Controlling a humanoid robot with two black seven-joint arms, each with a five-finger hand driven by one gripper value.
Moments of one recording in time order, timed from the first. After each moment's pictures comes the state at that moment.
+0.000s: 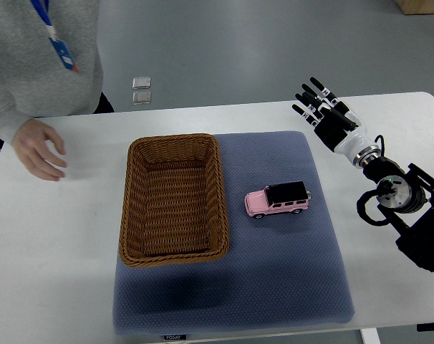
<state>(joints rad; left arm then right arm) -0.07 0.00 -0.08 -0.18 0.11 -0.13 -0.02 0.56 -0.19 1.03 0.79 -0.19 0.32 0.18</state>
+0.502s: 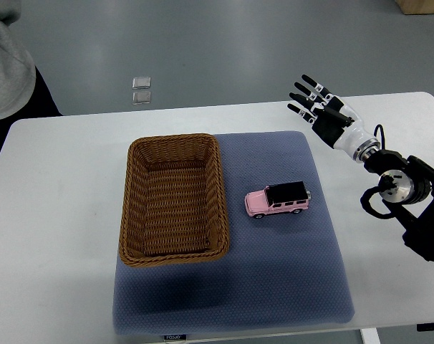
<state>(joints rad) -0.08 0.00 -0.08 -0.19 0.11 -0.13 -0.02 0.64 -0.26 0.91 0.81 -0.41 0.32 0.17</state>
